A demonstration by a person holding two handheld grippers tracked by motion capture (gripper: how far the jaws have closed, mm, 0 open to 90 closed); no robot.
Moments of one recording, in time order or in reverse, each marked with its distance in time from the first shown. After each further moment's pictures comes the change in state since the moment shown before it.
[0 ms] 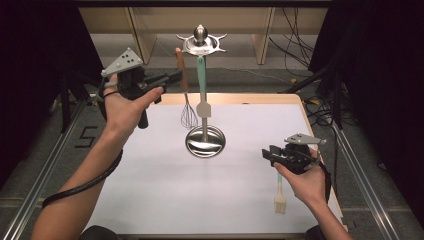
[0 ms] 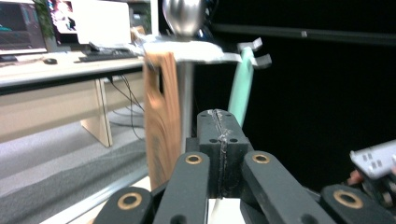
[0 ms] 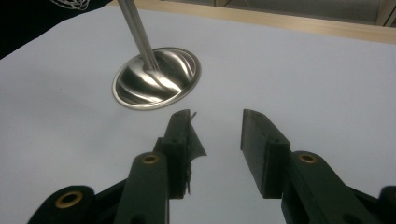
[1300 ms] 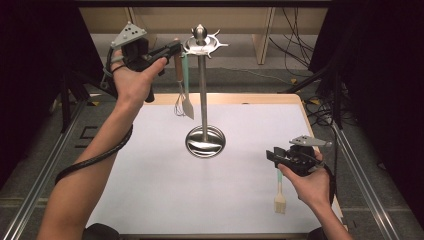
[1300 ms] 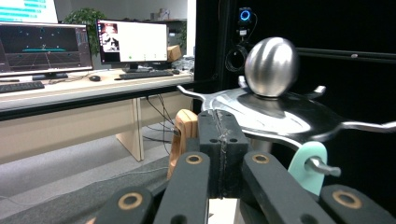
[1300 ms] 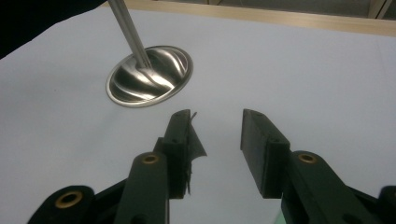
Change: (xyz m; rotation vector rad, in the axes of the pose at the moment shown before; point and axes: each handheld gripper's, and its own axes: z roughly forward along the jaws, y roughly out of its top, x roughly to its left) left arm 0.034 0.026 0.036 -0.047 0.136 0.036; right arm -0.006 -0.004 -0.009 0.000 -0.053 -0.003
